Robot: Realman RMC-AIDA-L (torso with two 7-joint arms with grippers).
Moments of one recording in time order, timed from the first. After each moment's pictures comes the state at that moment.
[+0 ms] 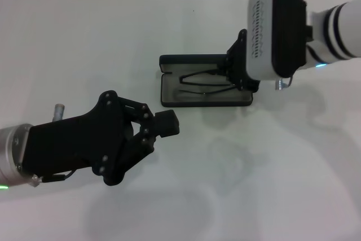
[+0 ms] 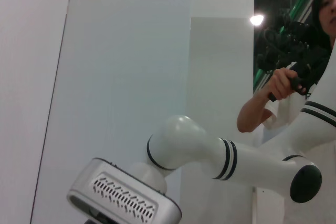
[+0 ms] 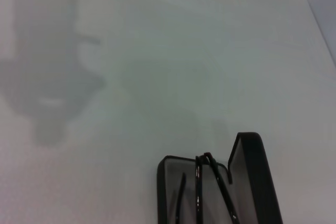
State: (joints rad) left arm -0.42 -2.00 1.36 0.38 1.15 1.94 -0.93; right arm 0.60 2.02 -1.71 -1.32 -2.35 -1.02 1.87
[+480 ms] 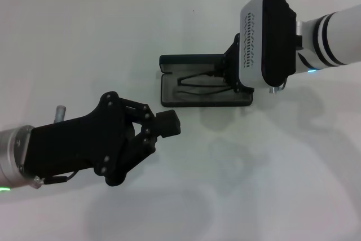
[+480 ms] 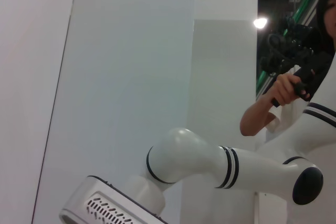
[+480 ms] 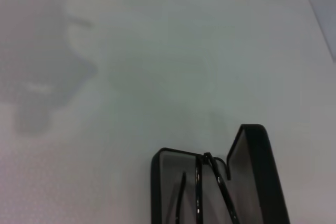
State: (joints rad) left arm -0.41 -2.01 1.36 0.37 1.14 1.94 -0.93; right arm 0.61 2.03 -1.76 -1.24 -2.35 -0.91 1.85
